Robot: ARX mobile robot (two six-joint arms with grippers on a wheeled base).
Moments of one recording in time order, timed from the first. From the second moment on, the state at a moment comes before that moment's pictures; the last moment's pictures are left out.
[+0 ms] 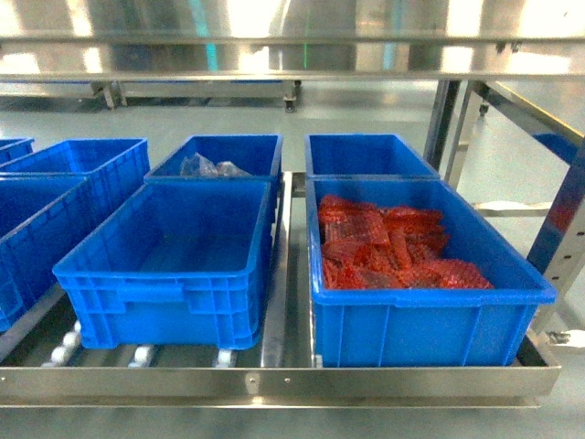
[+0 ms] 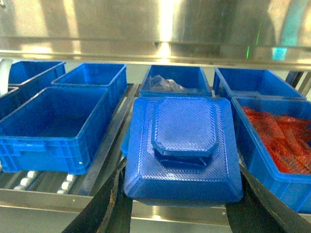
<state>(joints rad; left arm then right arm) -0.03 0.49 0.34 0.01 -0.13 -0.02 0.00 0.01 0.01 -0.01 0.00 0.00</state>
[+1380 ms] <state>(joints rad) -0.03 0.49 0.33 0.01 -0.13 -0.02 0.00 0.01 0.01 -0.01 0.00 0.00</state>
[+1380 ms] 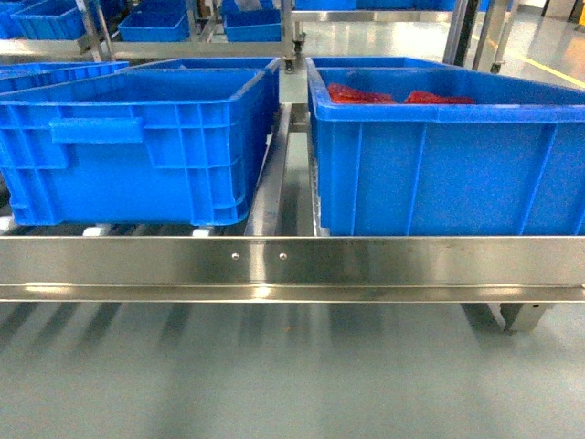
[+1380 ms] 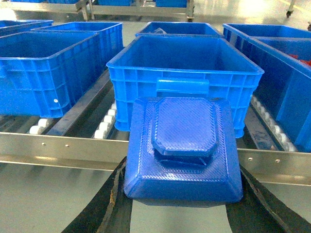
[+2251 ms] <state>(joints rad) -0.03 0.49 0.33 0.01 -0.13 -0.02 0.00 0.01 0.01 -0.01 0.00 0.00</state>
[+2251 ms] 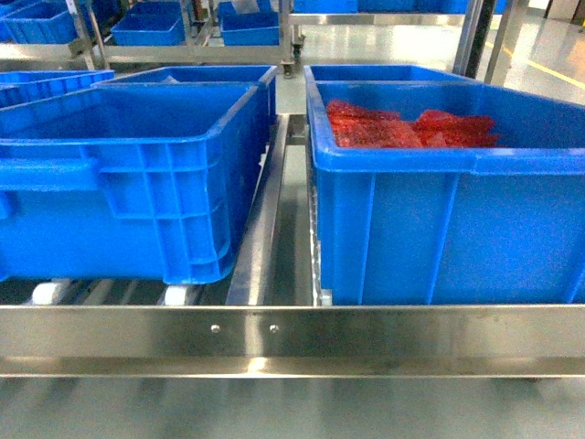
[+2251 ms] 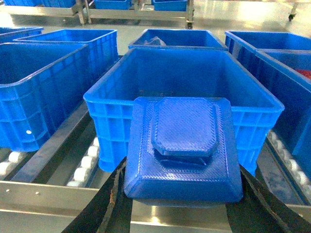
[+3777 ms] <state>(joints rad) -0.03 0.49 0.33 0.01 -0.13 -0.02 0.00 0.01 0.01 -0.01 0.00 0.00</state>
